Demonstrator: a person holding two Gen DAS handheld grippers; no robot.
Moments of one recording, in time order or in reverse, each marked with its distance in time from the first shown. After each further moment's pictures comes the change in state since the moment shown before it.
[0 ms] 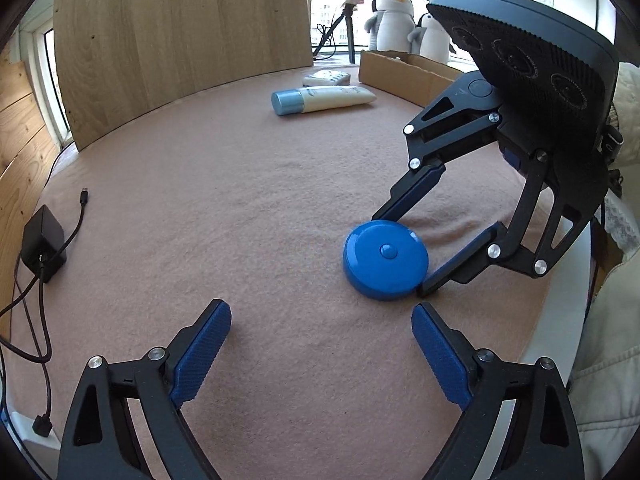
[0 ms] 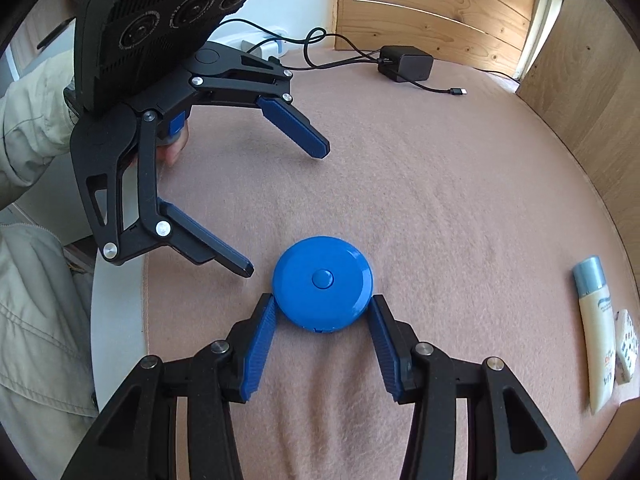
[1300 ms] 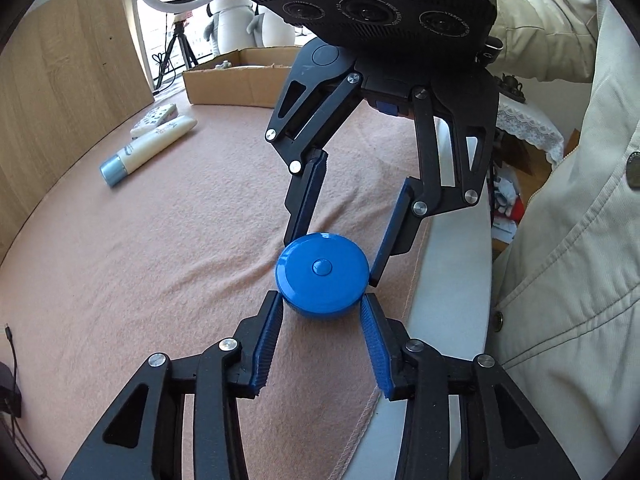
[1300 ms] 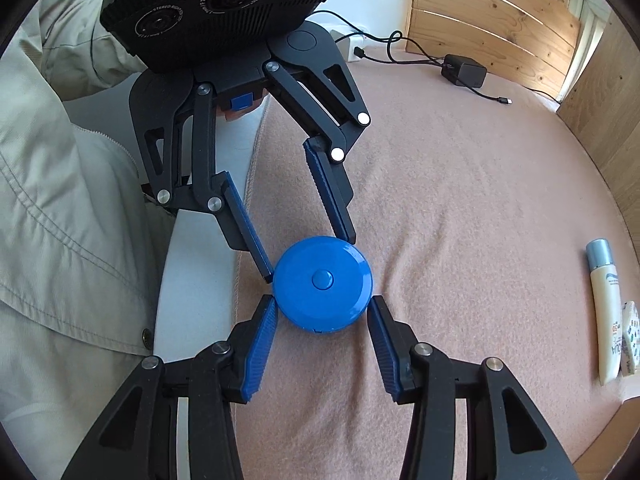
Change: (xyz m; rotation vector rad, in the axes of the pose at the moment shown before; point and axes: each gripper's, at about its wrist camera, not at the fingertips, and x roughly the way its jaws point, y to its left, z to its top) left arm 0.002 -0.102 0.027 0.392 0.022 -0.275; right arm -0.052 0.030 -0.061 -0.176 0.007 0.133
